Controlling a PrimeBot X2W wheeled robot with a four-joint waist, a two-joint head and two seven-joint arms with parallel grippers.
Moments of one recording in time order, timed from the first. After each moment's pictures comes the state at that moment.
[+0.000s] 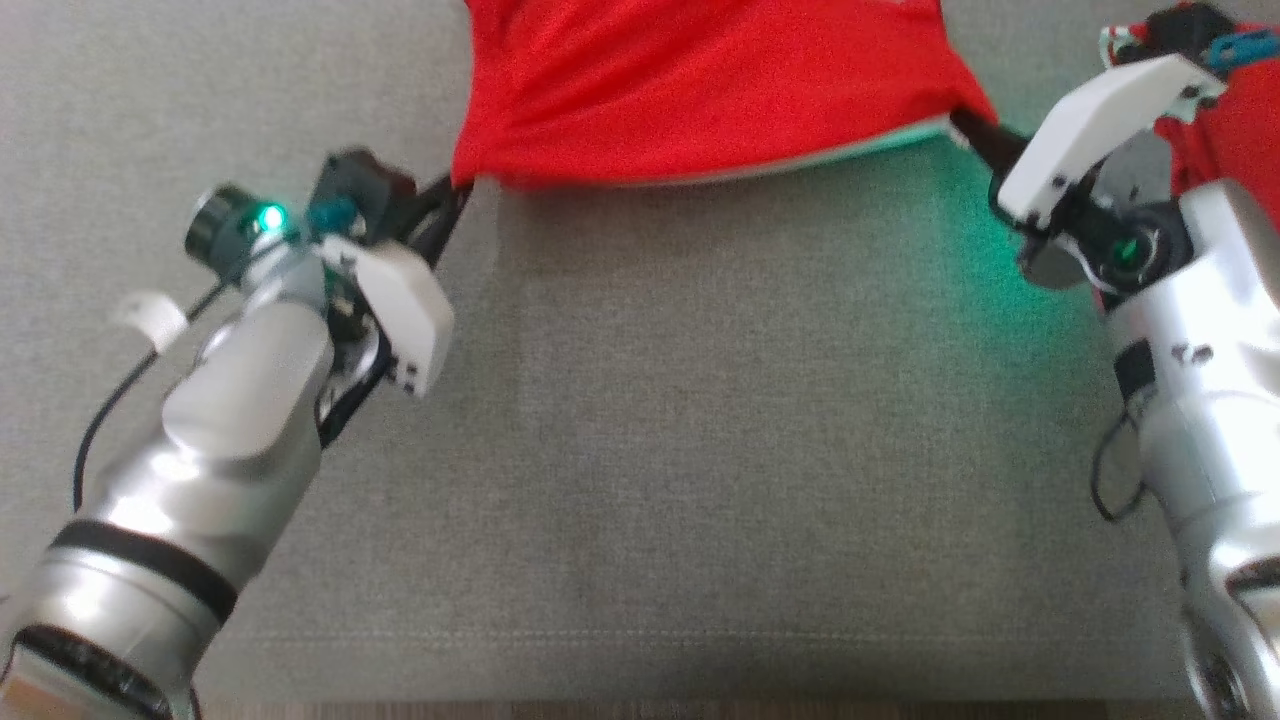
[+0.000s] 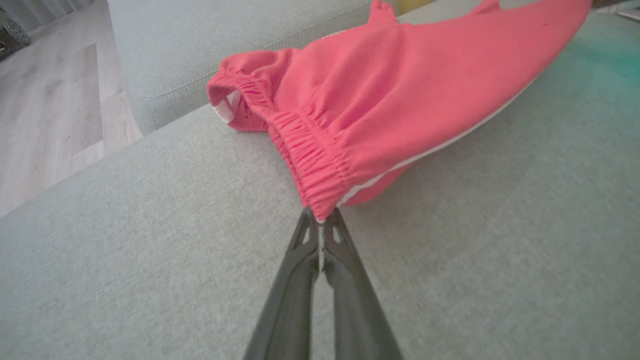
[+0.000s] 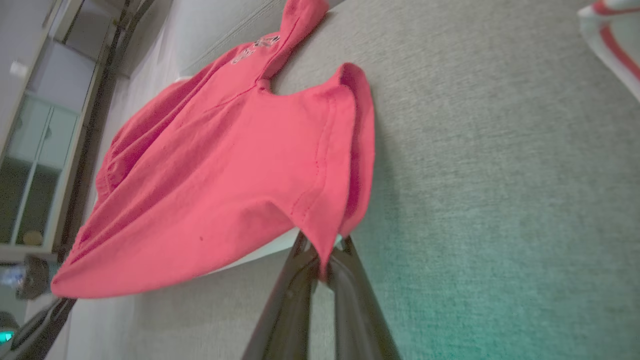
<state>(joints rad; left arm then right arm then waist) -0.90 0.28 -0.89 0.84 -0.48 -0.13 -0.18 -0.95 -0.17 0.16 0.94 0.77 0.12 0.53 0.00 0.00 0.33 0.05</state>
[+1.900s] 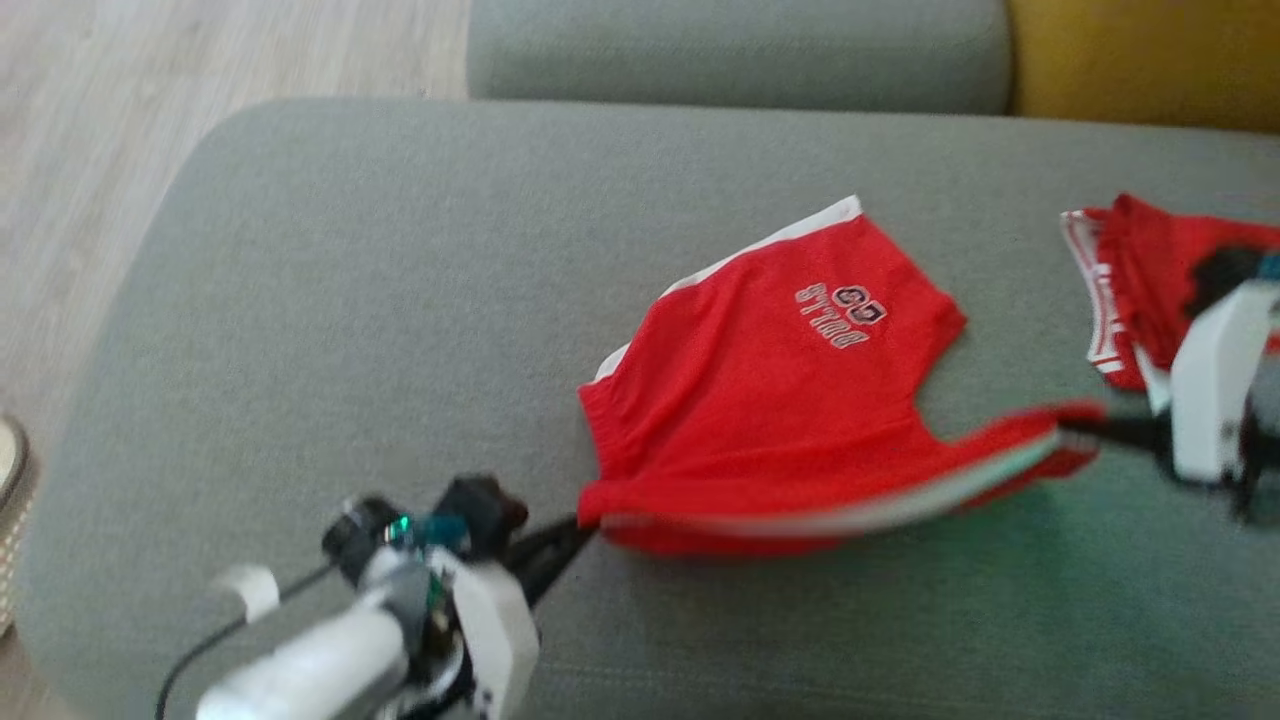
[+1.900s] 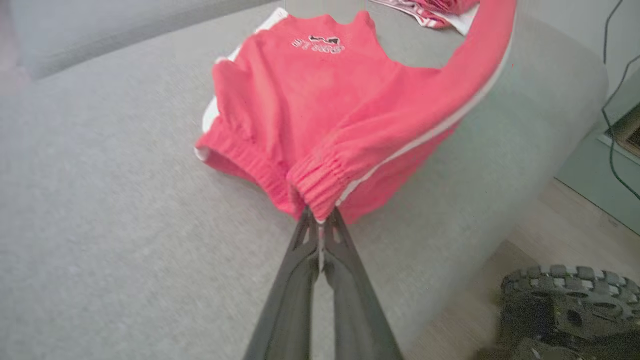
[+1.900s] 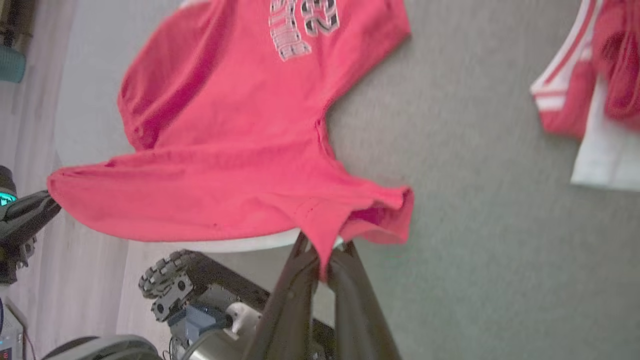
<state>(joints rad) -0.43 0.51 -1.15 0.16 -0.69 0.02 0.00 -0.36 -0.60 0.24 0.22 1.01 0.12 1.19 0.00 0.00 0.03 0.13</state>
